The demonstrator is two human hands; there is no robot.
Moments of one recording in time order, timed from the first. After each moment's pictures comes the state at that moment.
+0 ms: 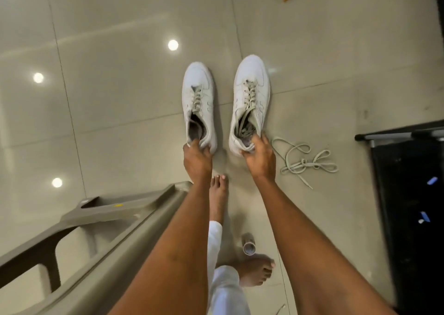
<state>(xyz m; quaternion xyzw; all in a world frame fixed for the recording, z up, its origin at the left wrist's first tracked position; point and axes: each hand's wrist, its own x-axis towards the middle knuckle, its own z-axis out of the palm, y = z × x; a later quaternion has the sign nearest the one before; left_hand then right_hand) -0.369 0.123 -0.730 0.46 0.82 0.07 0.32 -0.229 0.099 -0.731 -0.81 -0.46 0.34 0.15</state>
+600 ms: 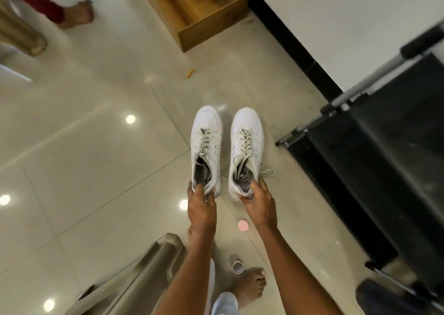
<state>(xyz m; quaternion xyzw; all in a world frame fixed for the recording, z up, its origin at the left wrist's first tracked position) -0.262 0.067 -0.608 0.64 0.67 0.10 0.36 -0.143 0.001 -0.603 -0.88 -0.30 0.31 0.21</state>
